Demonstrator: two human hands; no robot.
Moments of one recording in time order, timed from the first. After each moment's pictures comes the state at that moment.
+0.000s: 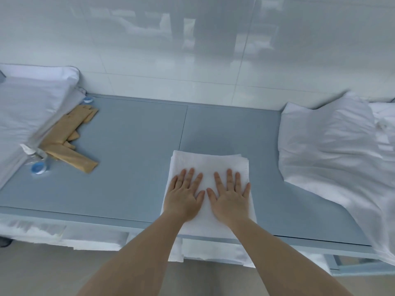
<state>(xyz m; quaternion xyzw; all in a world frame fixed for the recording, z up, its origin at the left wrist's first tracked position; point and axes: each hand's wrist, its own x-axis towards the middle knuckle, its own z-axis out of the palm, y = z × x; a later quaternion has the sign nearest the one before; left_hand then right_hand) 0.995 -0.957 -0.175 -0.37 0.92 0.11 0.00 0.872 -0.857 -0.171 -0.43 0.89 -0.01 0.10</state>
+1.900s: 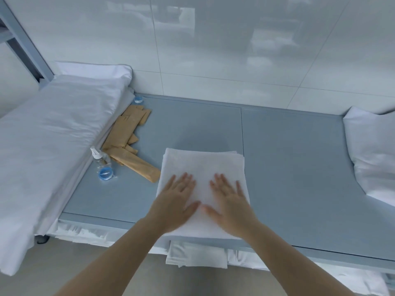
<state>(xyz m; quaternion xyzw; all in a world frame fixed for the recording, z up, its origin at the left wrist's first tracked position) 1.206 -1.117 -0.153 -0.26 0.96 0.10 -0.03 1.039 -0.995 -0.150 -0.62 0.78 -0.06 0.11</state>
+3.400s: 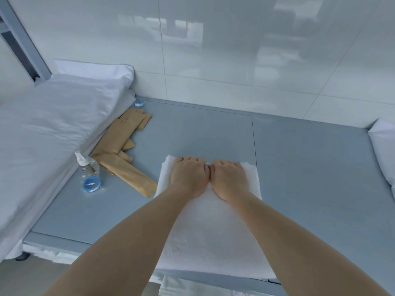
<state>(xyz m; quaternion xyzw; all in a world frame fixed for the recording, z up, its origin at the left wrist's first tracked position) 1.093 -1.206 -0.184 -0.39 0.92 0.02 -0.07 0.984 -1.133 -0.190 -0.56 0.82 -0.10 -0.03</state>
